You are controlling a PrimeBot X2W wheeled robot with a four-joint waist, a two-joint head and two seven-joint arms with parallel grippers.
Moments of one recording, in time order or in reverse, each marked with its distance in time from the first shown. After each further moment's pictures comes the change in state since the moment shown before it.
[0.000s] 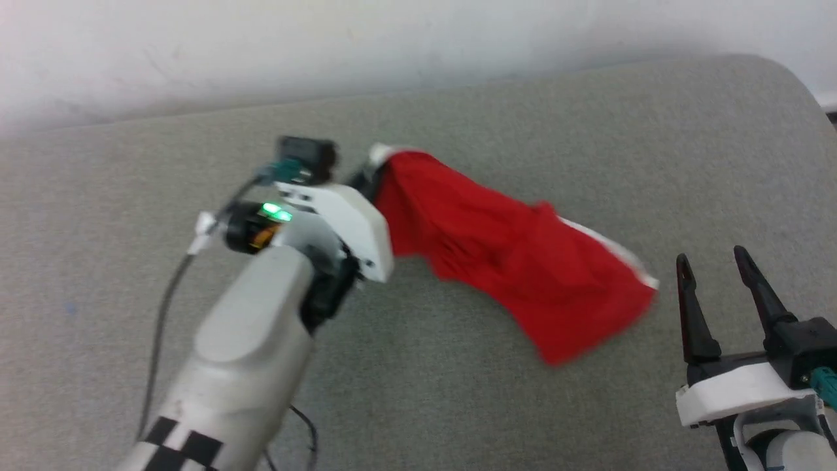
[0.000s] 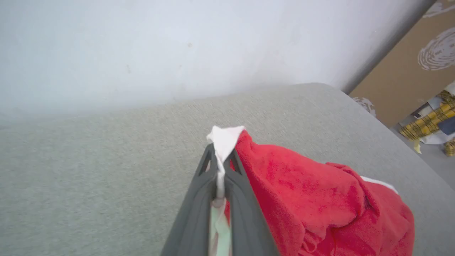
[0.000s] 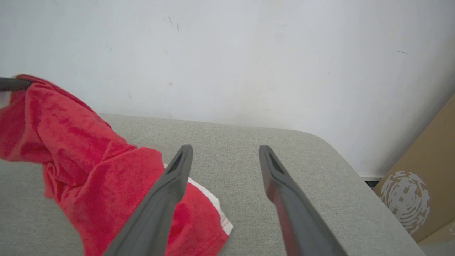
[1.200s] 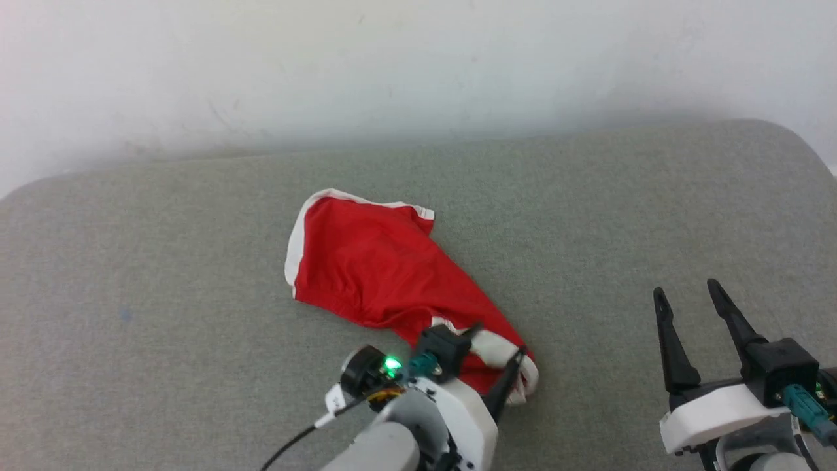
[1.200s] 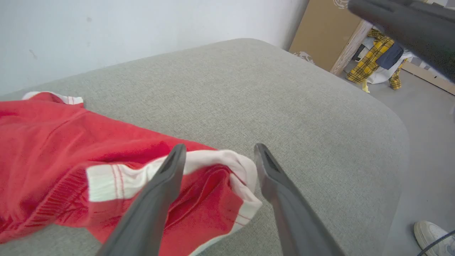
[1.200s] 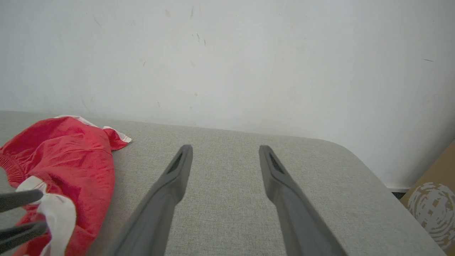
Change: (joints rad) left arm 0.346 -0.043 -0.323 -0.191 0.115 0.044 -0.129; right arm 0.043 0.005 0.036 0.046 0.010 0.000 0.016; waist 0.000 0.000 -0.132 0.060
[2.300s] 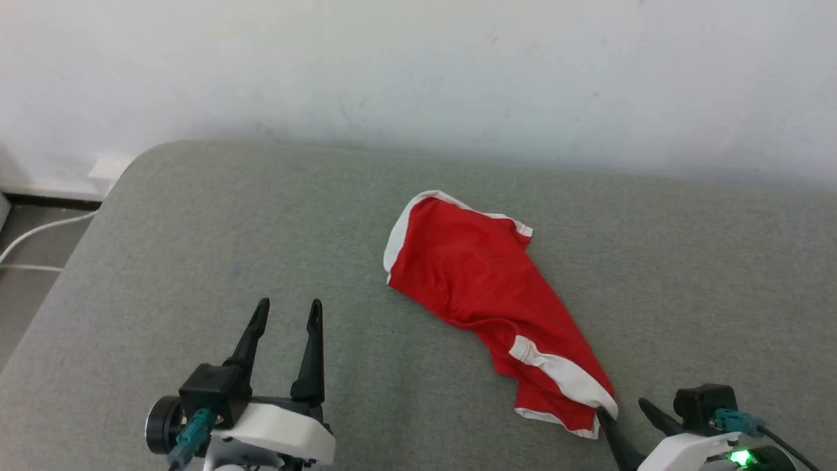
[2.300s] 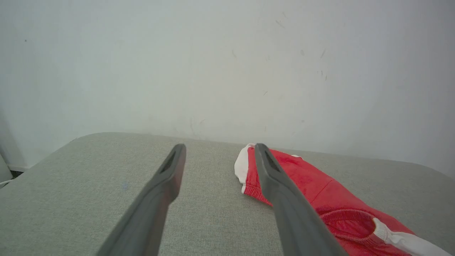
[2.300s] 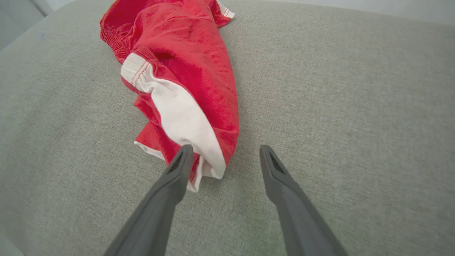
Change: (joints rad) left arm 0.345 0.186 0.466 -0.388 0.050 0.151 -0.216; right arm 0.106 -0.072 0.160 0.088 0.241 0.000 0.368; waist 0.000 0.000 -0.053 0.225
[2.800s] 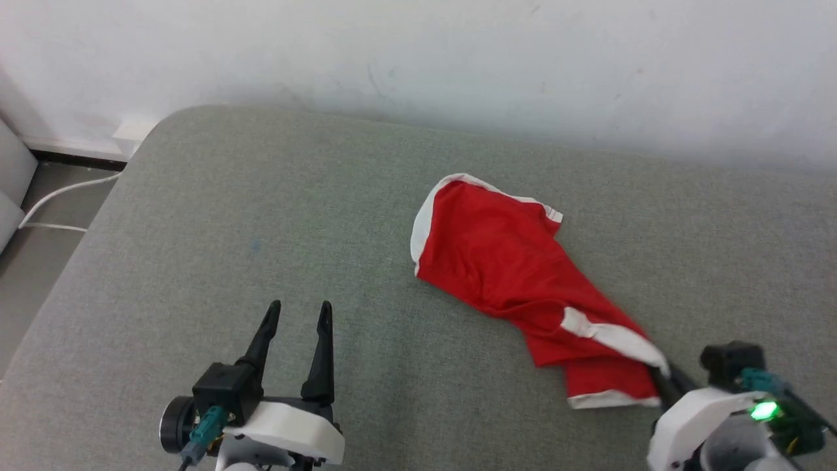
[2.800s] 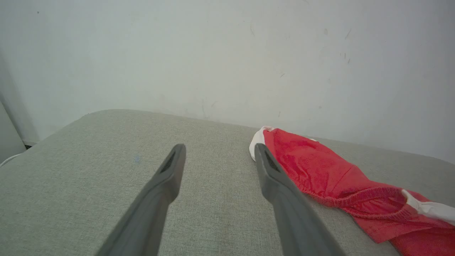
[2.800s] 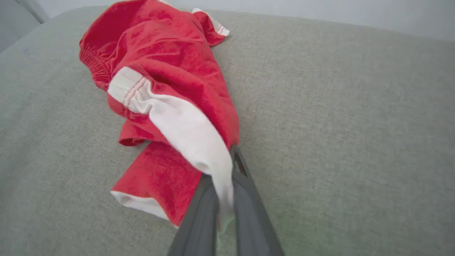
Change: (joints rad) left arm -0.002 -0.087 0.063 0.062 0.066 -0.078 0.000; right arm -0.125 -0.003 -0.060 0.111 -0.019 0.000 -0.086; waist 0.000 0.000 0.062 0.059
